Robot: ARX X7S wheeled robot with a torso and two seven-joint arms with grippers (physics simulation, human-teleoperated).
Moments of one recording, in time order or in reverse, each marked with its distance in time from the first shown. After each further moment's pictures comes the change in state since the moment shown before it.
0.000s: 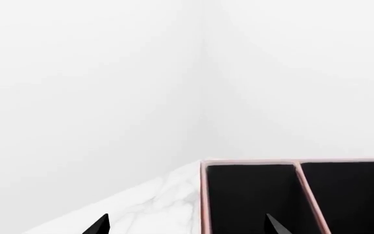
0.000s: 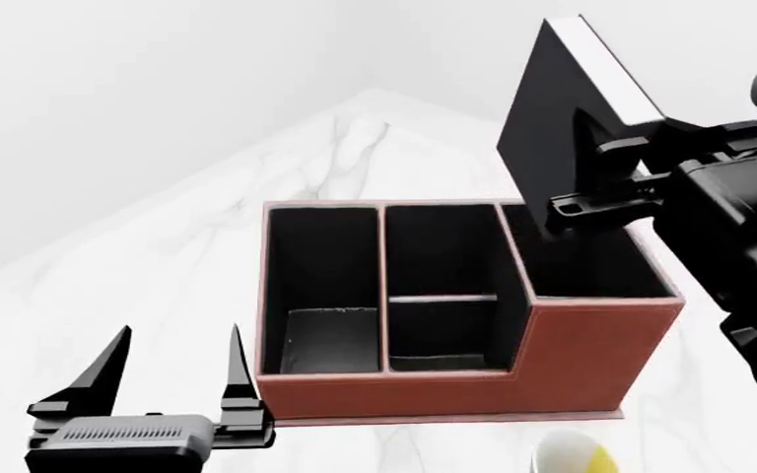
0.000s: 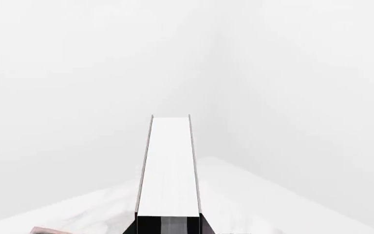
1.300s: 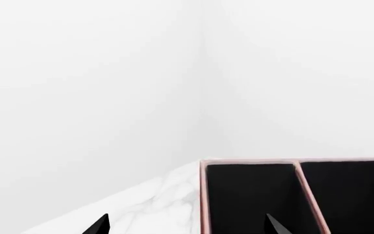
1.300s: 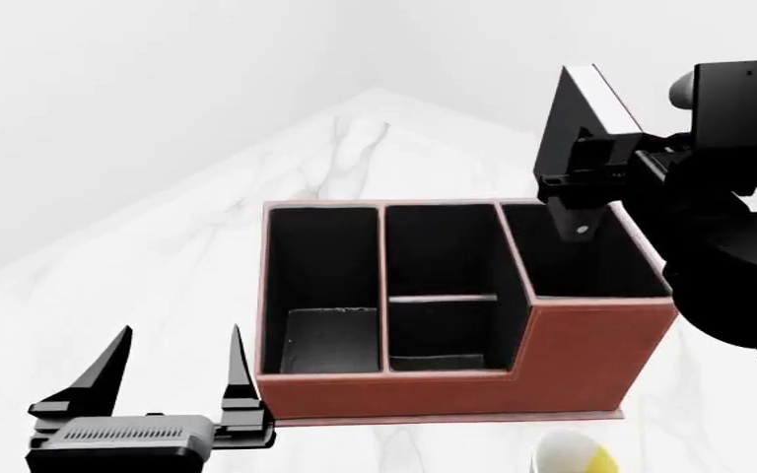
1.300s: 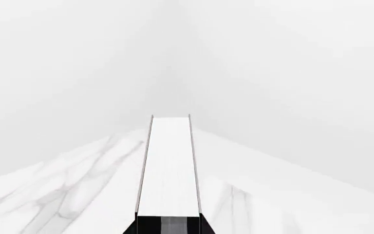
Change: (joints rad) left arm -0.004 -0.014 0.011 -0.006 -0.009 0.009 -0.013; right arm 0.077 -0.102 -0.213 0.351 -0.314 -0.029 -0.072
